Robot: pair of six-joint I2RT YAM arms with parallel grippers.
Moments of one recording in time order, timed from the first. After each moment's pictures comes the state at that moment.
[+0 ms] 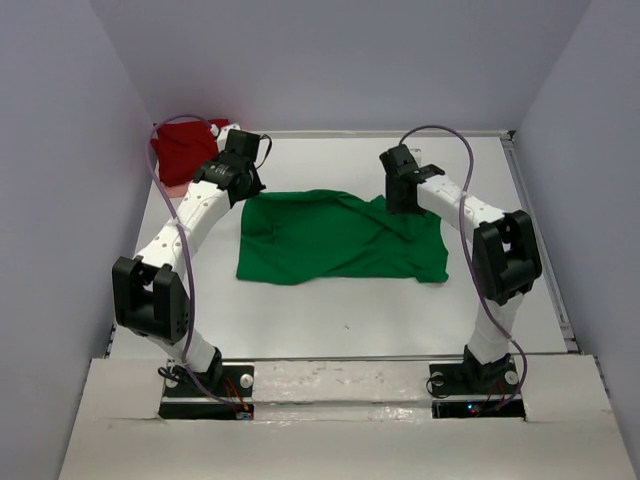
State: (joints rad) left arm -0.33 1.59 1.45 -0.69 -0.34 -0.55; right arm 0.41 1.88 1.47 -0.68 0.42 0.39
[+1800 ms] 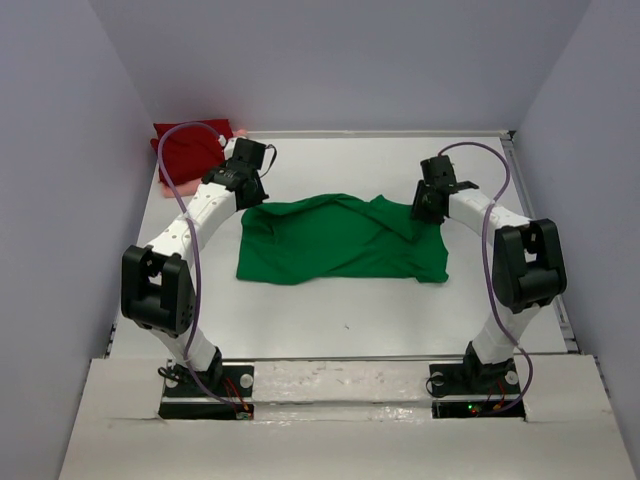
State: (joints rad) left arm -0.33 1.64 1.38 -0.65 -0.33 -0.54; right arm 0.21 1.78 1.24 -0.43 0.19 0.44
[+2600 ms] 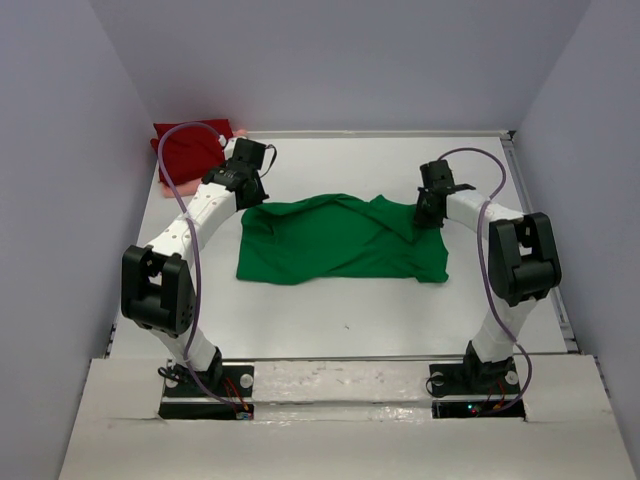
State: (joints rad) left arm -0.33 1.64 1.38 -0.64 -0.33 -0.54; right arm 0.20 1.84 1.23 -0.42 0.17 0.44
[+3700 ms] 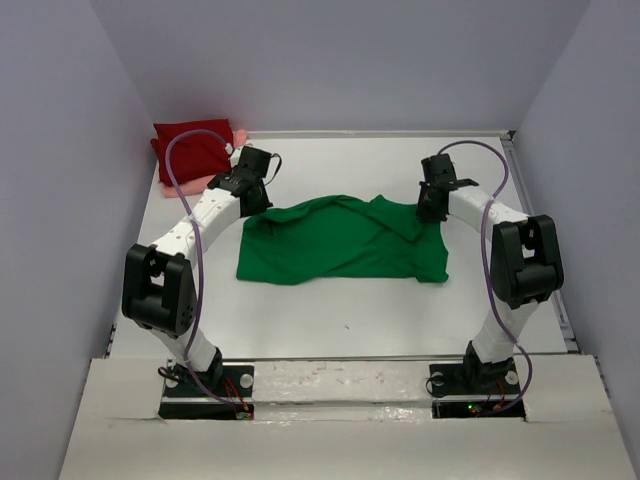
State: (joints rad) left arm -0.35 1.64 1.32 -0.62 -0.32 -0.54; right arm 0.20 1.82 1.27 -0.46 0.21 0.40
